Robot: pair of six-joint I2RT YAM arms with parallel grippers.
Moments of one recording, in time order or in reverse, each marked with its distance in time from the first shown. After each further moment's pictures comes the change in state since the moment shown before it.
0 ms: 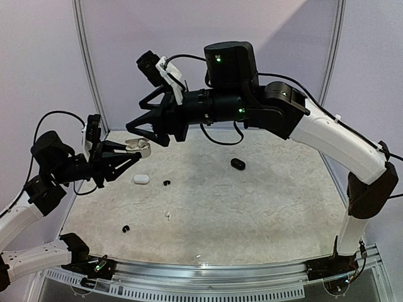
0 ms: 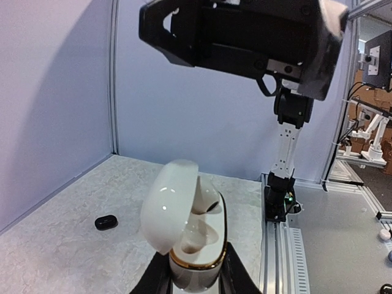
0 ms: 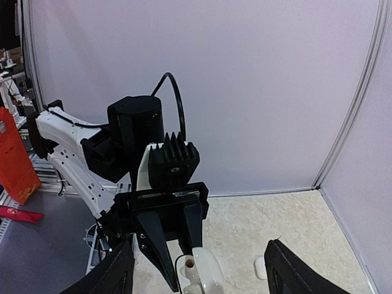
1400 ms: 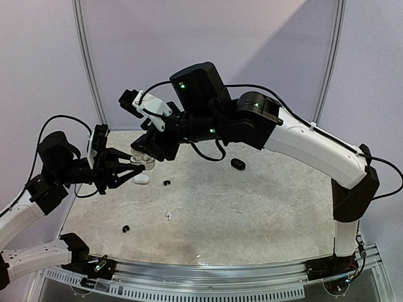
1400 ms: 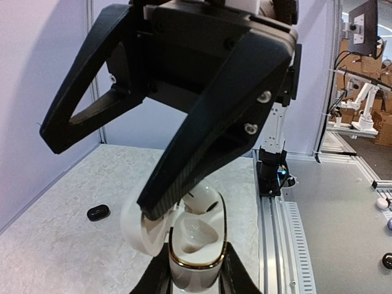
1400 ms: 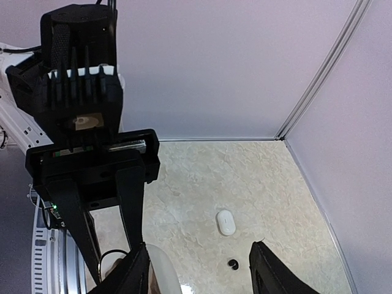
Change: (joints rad) left arm 0.000 0.018 0.000 -0.097 0.095 0.145; right arm 0.041 0.141 0.118 -0.192 0.288 -0.140
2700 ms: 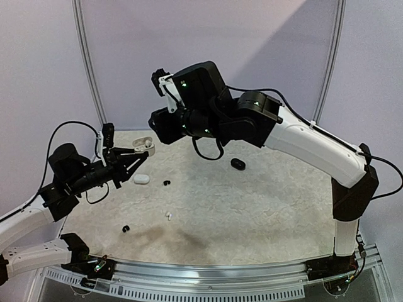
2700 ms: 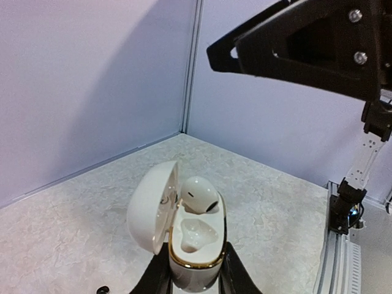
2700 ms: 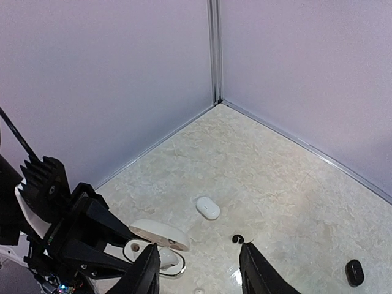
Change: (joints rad) left arm -0.024 0.031 -0.152 0.214 -0.433 -0.152; right arm -0.014 -0.001 -0.001 -0.003 0.328 0.501
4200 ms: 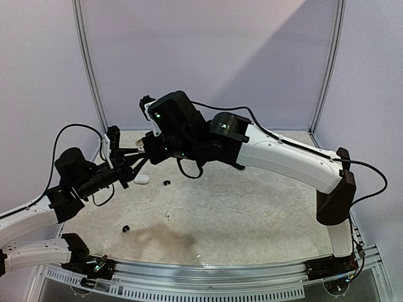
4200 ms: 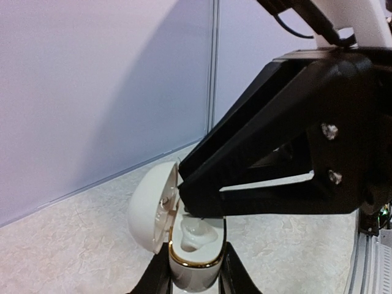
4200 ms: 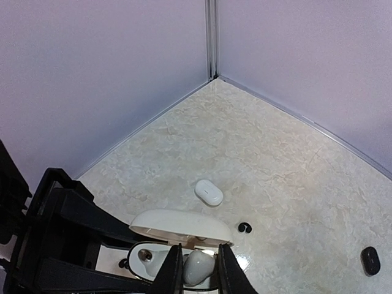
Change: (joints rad) left arm -0.080 0.051 -0.043 0.109 -0.187 0.096; right arm 0.031 0.127 0.002 0.024 0.054 0.057
